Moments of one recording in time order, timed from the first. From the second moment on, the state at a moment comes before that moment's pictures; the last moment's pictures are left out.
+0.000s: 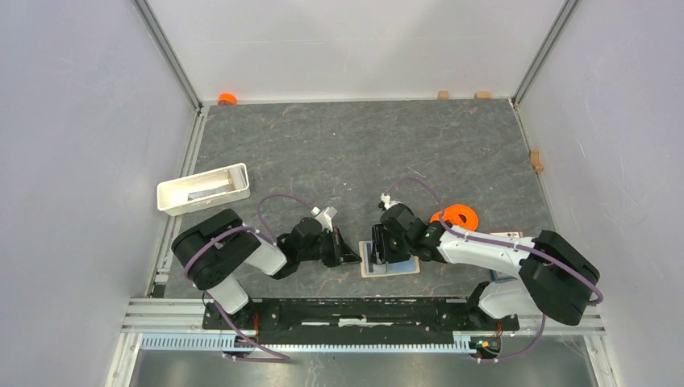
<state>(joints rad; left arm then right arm) -0.84 1.65 0.30 0.80 0.34 -1.05 0.91 1.34 0.60 -0.25 -0.05 0.71</state>
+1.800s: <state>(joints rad) 0.09 1.68 1.30 -0.66 -0.16 -0.35 0.66 0.99 0.64 -0.22 -0.07 0.30</state>
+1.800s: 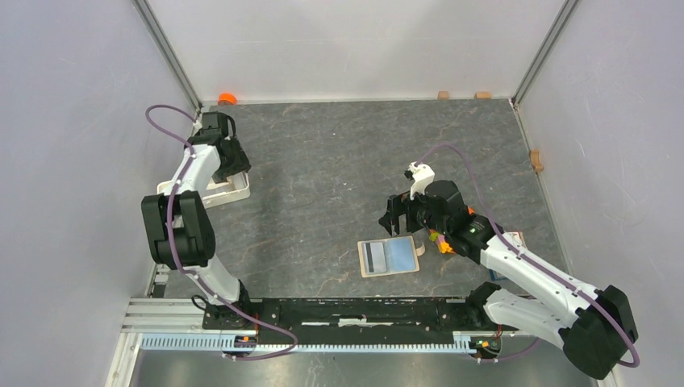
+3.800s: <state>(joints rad) 0.14 1.85 1.39 -0.67 -0.19 -0.29 0.64 0.96 0.56 -0.22 -0.10 0.34</state>
